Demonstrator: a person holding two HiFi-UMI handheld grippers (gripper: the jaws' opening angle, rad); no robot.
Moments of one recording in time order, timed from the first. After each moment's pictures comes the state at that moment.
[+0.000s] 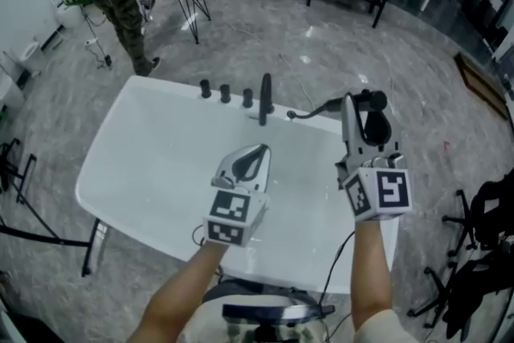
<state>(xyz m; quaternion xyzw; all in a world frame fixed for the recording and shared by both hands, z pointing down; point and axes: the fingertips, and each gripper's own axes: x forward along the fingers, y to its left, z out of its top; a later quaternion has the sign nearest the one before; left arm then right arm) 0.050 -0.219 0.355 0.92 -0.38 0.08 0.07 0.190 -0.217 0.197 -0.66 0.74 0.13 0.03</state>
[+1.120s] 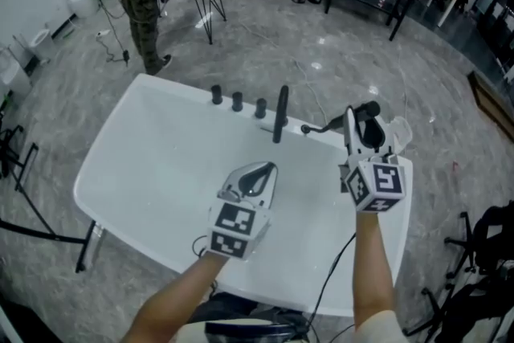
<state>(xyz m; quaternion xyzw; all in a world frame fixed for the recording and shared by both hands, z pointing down) 0.041 -0.250 0.398 0.91 -0.38 0.11 0.11 0.208 -0.312 0.289 -0.66 0.75 0.07 -0.01</state>
